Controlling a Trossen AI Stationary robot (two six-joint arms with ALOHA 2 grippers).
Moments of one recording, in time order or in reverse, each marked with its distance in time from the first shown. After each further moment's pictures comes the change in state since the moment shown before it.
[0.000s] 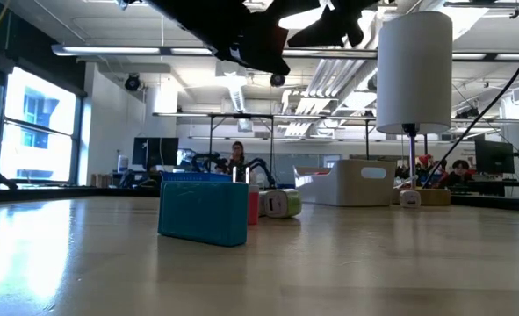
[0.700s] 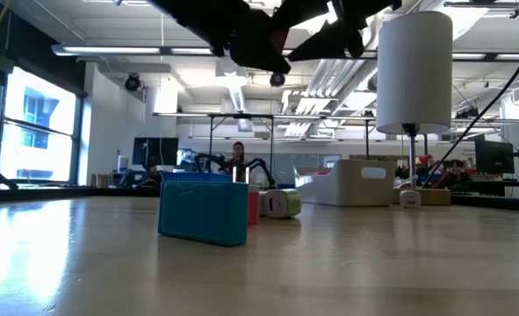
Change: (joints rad) left arm -0.021 0.000 0.001 -0.012 0.016 0.082; right arm -0.009 0.000 0.000 -0.105 -0.121 0.108
